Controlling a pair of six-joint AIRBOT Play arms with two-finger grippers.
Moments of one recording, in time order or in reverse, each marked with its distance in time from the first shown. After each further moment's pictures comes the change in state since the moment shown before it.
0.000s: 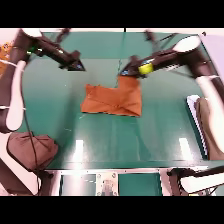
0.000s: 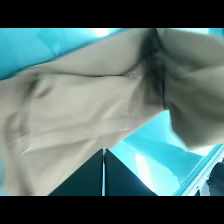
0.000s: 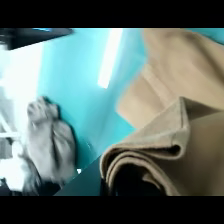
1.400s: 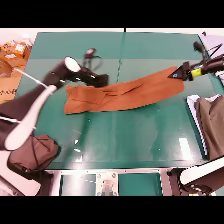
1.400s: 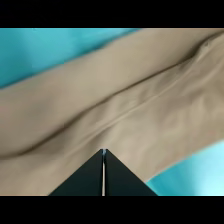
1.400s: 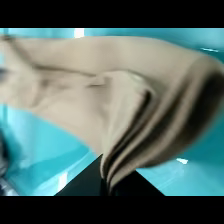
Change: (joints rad) left arm -0.374 0.117 -0.554 0.015 0.764 0.042; right arm -0.623 -0.129 0.177 -0.103 0.438 -0.257
